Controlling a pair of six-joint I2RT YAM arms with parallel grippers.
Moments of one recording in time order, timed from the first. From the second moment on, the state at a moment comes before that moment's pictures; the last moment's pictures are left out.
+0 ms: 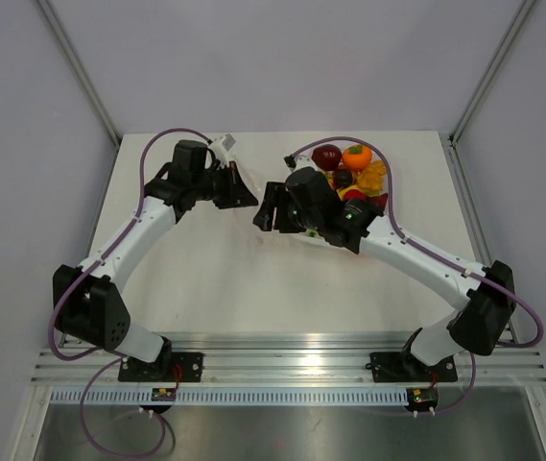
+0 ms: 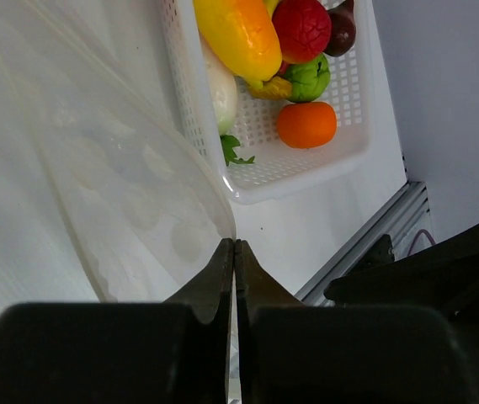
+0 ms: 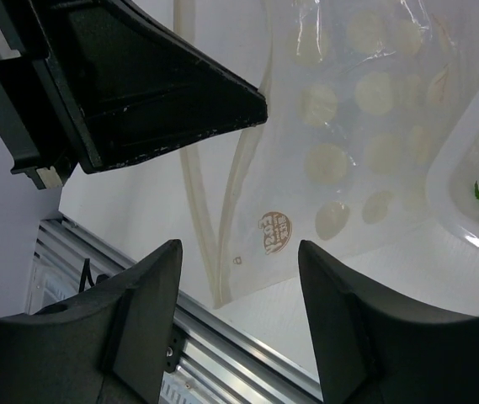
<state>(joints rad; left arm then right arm) -0.35 1.48 1.28 -0.46 0.54 -0.48 0.87 1.50 1.40 -0.47 0.09 0.73</state>
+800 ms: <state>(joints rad) -0.36 1.47 1.28 -0.43 0.60 -0.53 0.89 1.61 1.40 -0.42 0.21 0.75</state>
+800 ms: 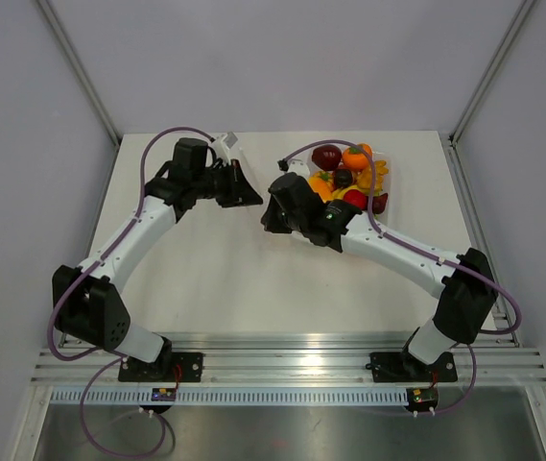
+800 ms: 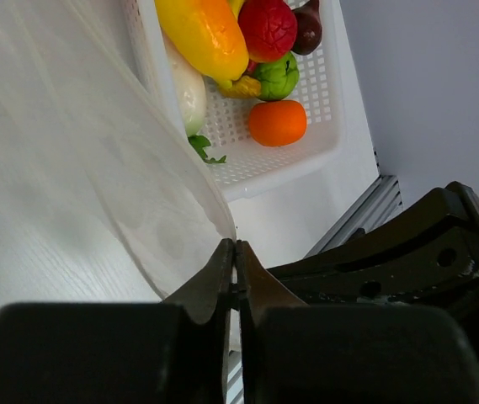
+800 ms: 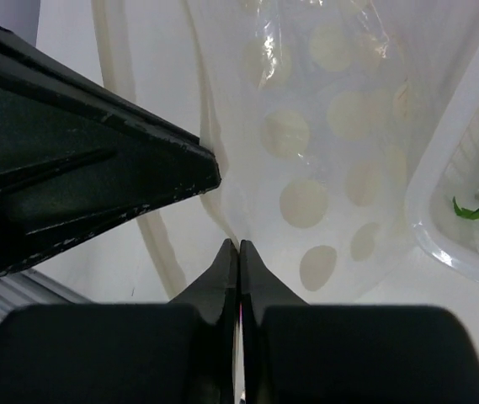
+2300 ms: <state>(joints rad) -0.37 1.42 1.37 -0.74 0.13 -0.47 0.89 1.58 1.35 -0.35 0.24 0.86</state>
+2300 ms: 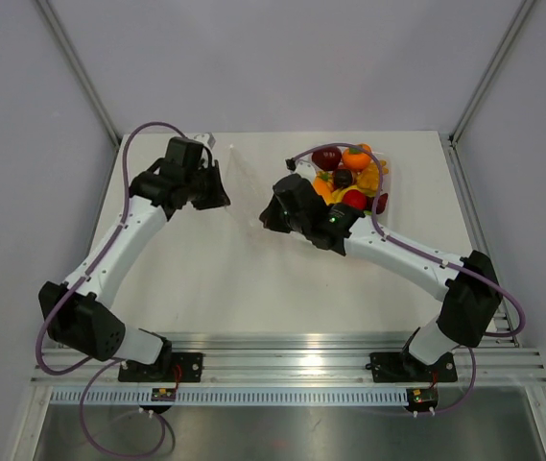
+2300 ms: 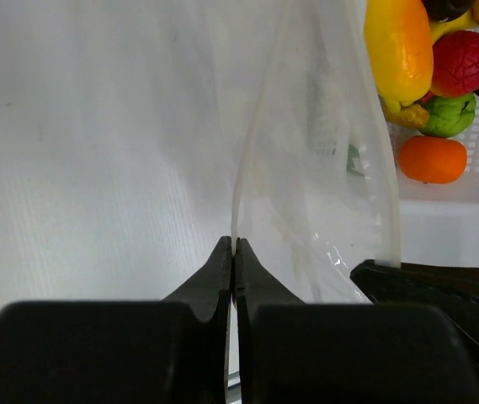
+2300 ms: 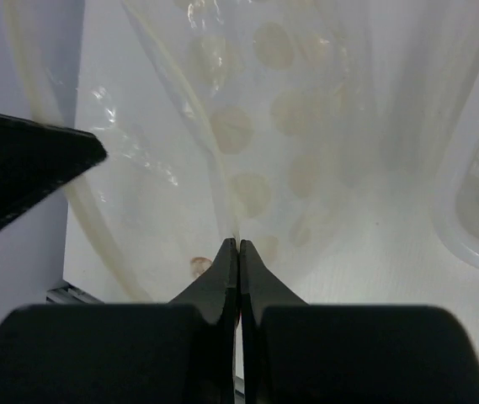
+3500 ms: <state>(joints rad) -0.52 1.60 1.61 -0.95 0.14 -0.29 0.79 1.57 1.21 -0.35 0.20 0.95</state>
